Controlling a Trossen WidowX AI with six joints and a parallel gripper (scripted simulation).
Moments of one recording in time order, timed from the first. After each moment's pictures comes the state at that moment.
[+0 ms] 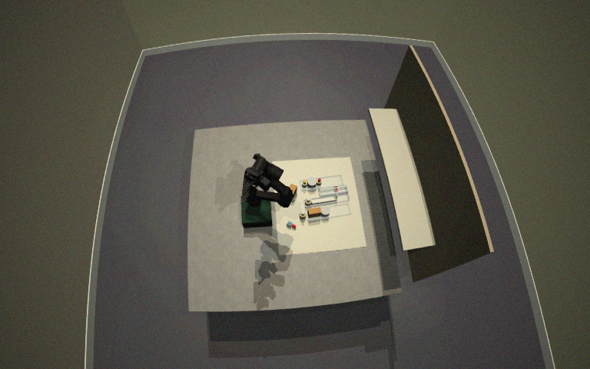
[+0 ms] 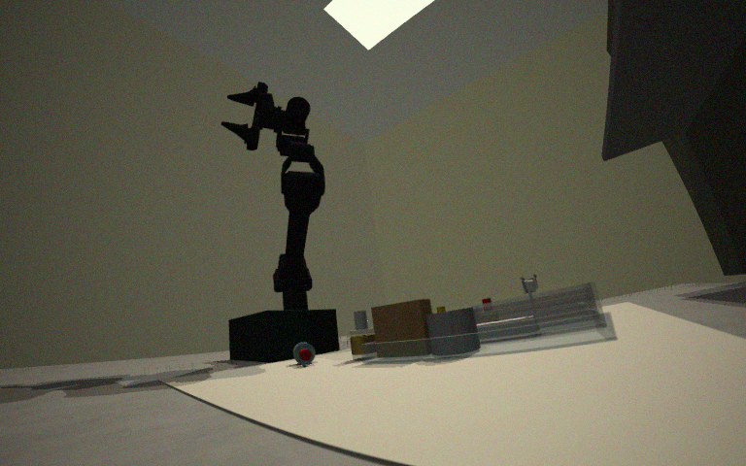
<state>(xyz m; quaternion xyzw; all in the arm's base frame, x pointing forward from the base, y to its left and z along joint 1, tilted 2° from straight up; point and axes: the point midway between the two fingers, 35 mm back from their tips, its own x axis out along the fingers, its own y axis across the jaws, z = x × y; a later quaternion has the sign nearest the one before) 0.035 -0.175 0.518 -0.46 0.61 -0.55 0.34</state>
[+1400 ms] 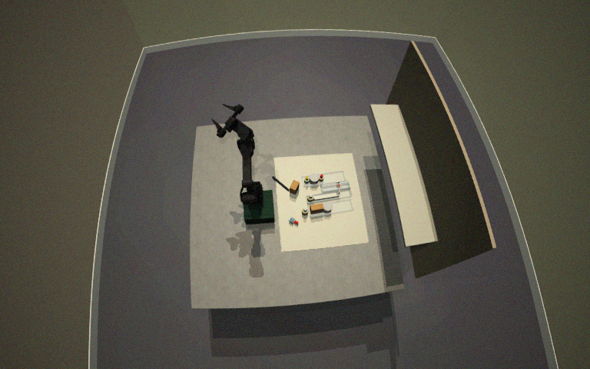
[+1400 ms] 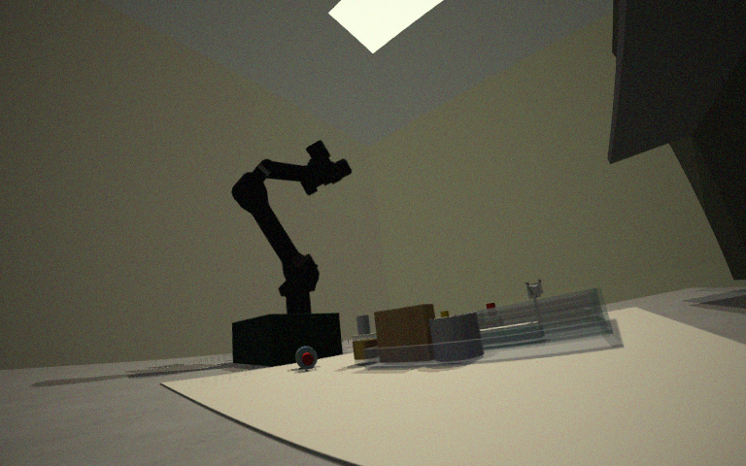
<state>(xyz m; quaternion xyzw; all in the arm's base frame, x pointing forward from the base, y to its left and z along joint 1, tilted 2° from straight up) -0.133 0.208 0.530 -0.12 0.27 -0.91 -0.28</state>
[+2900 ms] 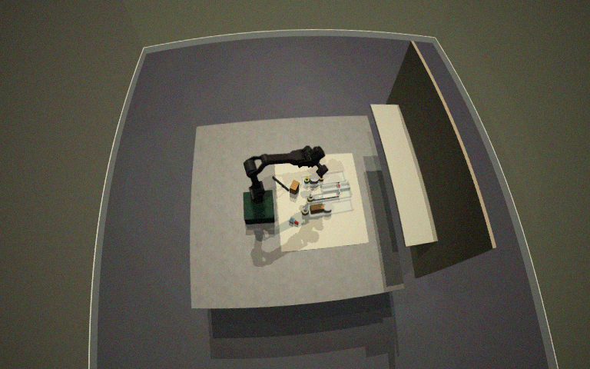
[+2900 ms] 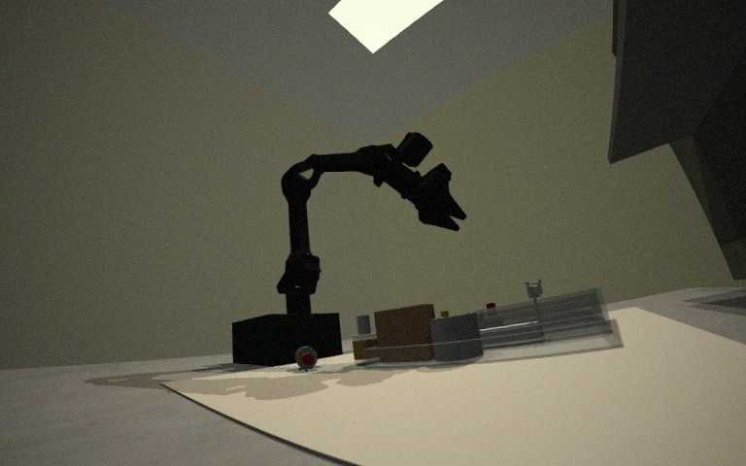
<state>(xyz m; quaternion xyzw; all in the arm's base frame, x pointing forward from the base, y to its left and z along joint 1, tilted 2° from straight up) 0.355 0.169 0.169 0.09 -0.41 -0.31 -0.85</state>
